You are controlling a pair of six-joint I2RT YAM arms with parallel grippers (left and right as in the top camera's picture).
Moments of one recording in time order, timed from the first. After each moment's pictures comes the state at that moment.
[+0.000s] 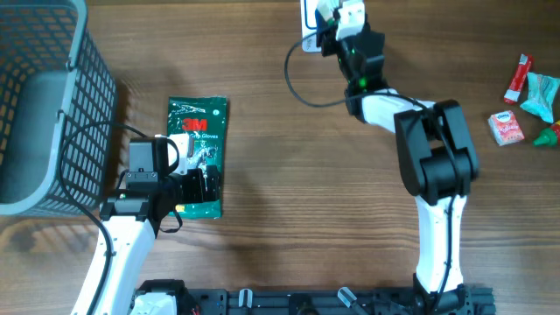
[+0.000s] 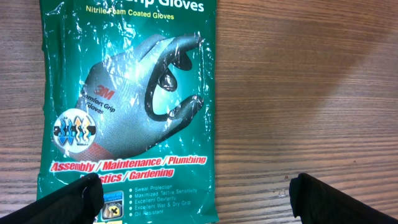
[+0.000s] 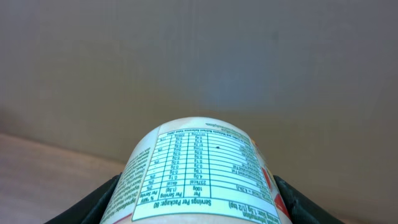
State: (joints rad) left arm -0.02 1.10 0.64 -0.65 0.21 -0.11; right arm 0.27 2.35 1.46 0.87 -0.02 -0.04
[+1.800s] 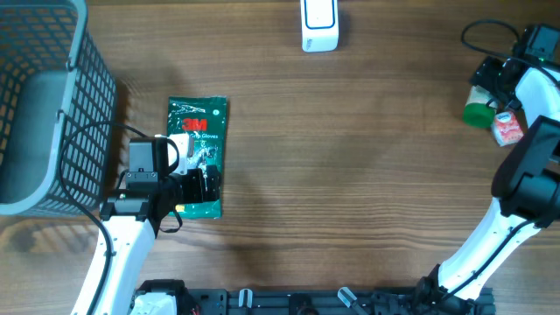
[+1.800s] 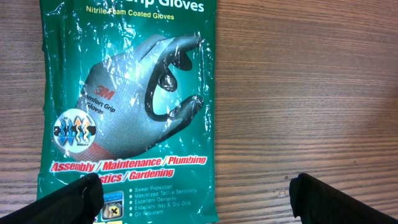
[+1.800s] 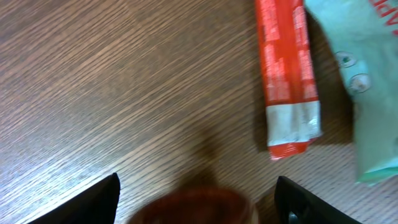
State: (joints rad) left arm -0.02 1.10 0.64 -0.65 0.21 -0.11; right arm -0.40 2.18 1.66 -0.56 0.05 0.20
